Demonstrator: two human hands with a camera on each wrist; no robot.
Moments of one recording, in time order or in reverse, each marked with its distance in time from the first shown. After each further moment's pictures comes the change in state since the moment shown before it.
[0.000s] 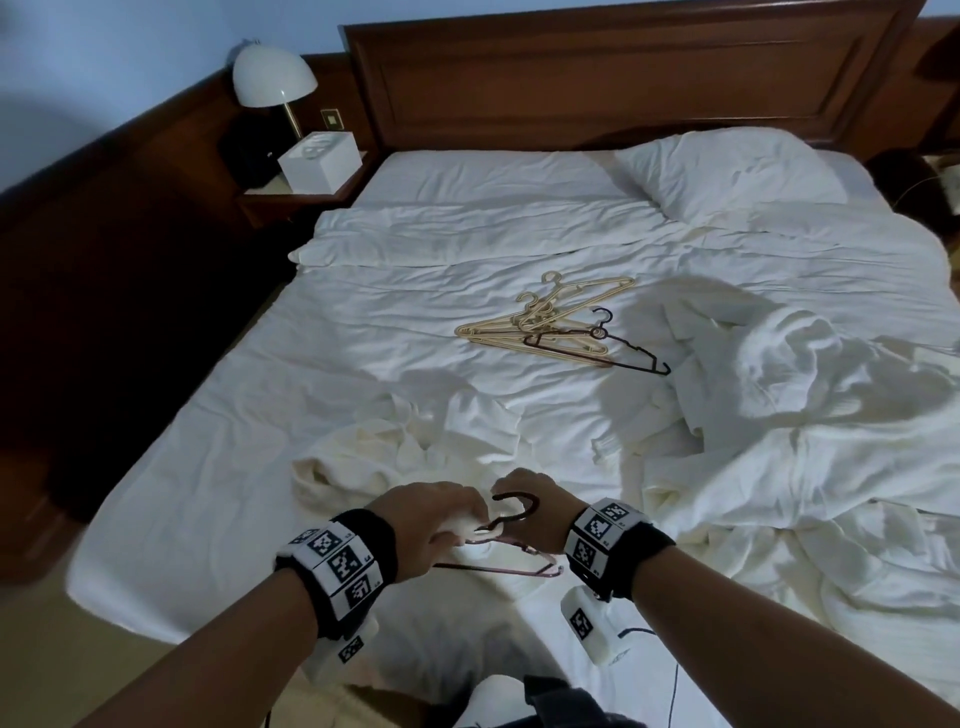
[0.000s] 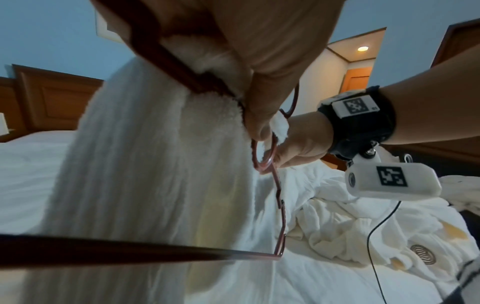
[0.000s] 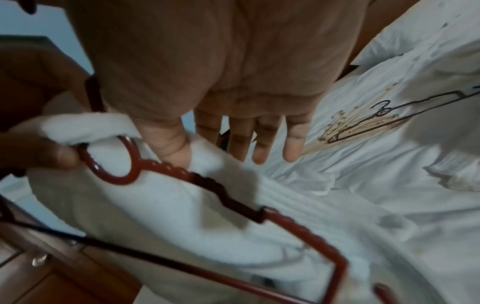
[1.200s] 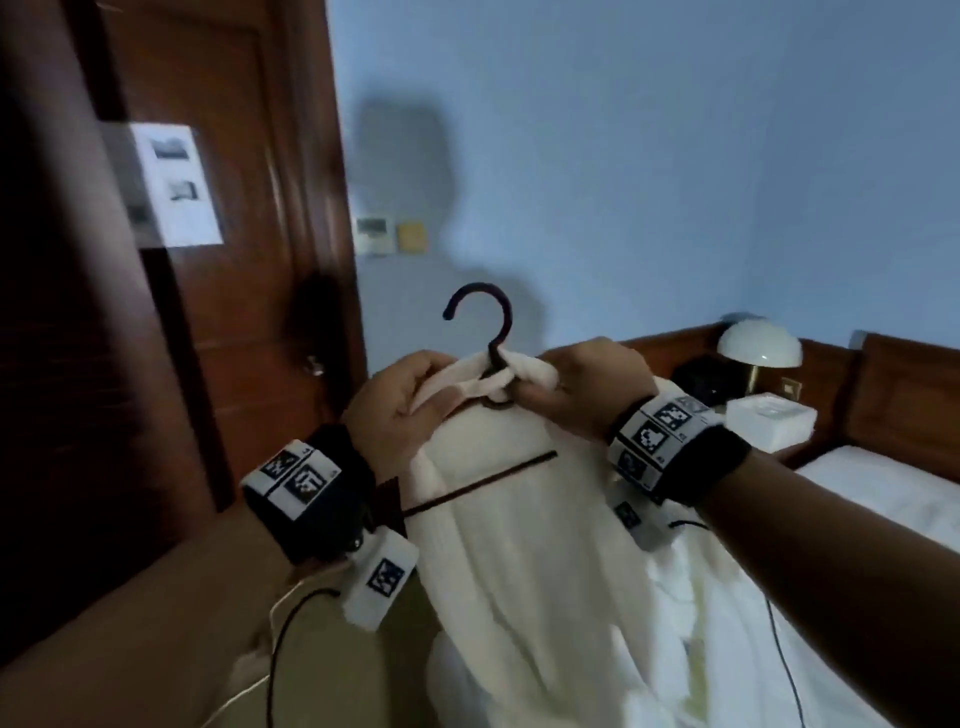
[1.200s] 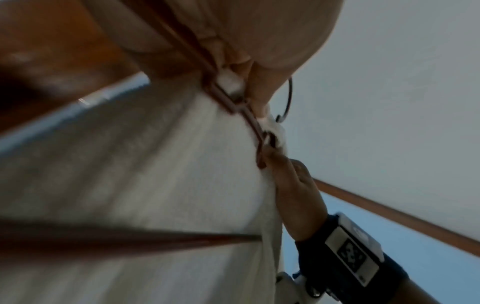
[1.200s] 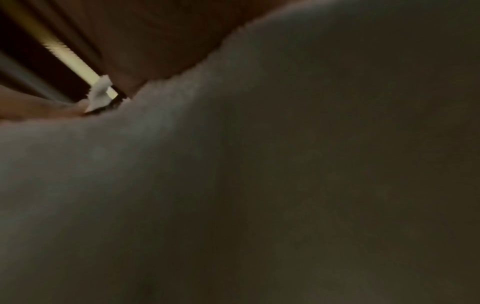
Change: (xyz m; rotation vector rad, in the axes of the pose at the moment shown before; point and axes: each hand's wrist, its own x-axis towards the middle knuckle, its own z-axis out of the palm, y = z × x) left_hand -0.521 -0.211 -0.326 -0.010 1.370 -0.380; right_hand 0.197 -0.705 0.125 -0.585 0.460 -1.049
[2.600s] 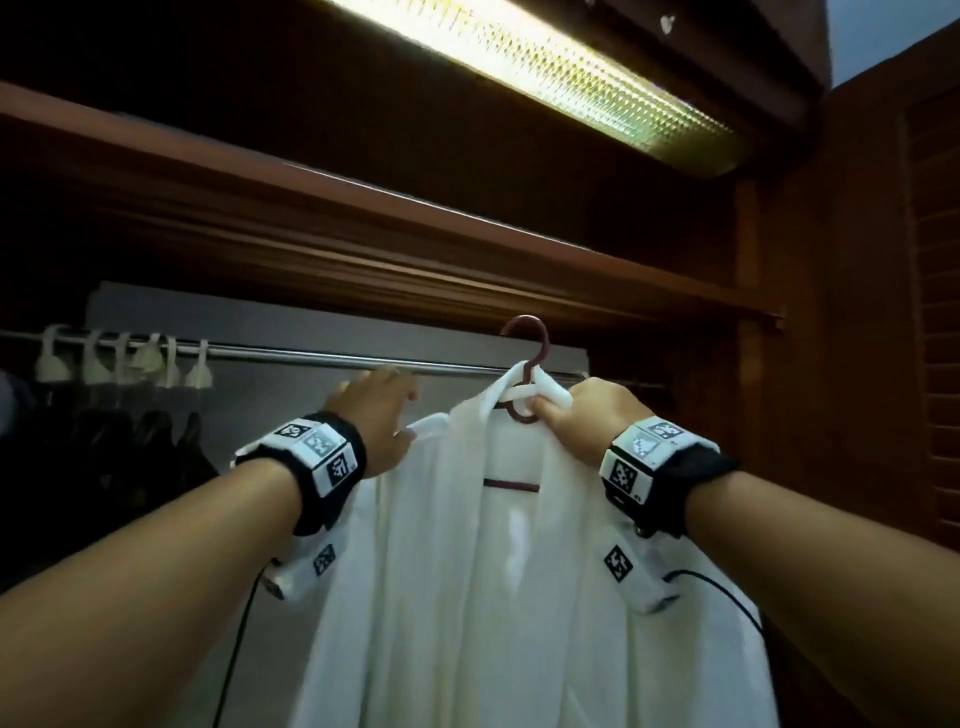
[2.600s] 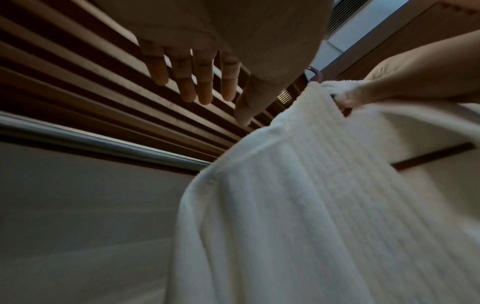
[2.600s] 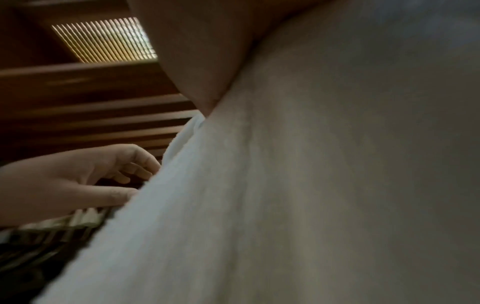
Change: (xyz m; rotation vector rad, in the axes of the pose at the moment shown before) left_hand -0.271 -0.109 -0.943 1.973 0.612 -1.178; right_hand 0.434 -1.060 0.104 1.026 -0.196 -0.888
